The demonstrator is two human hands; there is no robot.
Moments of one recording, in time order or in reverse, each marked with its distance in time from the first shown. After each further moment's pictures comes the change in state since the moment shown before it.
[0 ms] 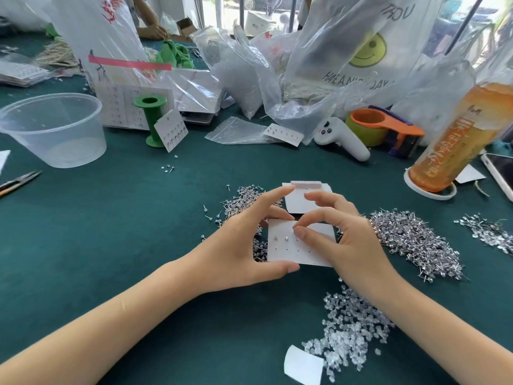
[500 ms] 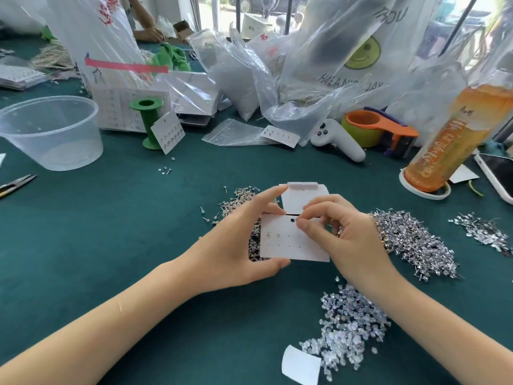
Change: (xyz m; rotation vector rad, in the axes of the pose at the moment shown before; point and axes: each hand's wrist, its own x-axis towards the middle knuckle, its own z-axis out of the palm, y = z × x) left_hand 0.001 -0.007 -0.001 0.098 0.024 0.029; right_hand 0.003 0.002 -0.003 0.040 0.070 -0.032
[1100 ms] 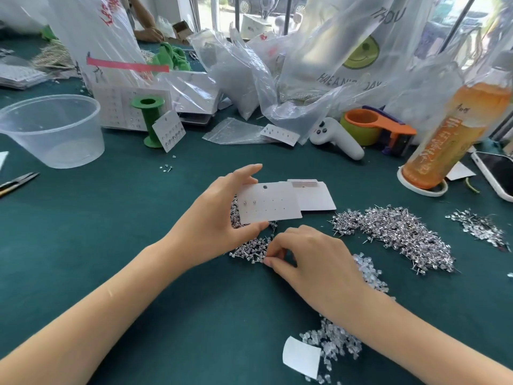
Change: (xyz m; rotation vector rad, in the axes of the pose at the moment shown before) left_hand 0.006 -0.015 -0.022 0.116 0.183 -0.052; right_hand -0.022 -0.021 0.033 -0.623 -0.244 -0.141
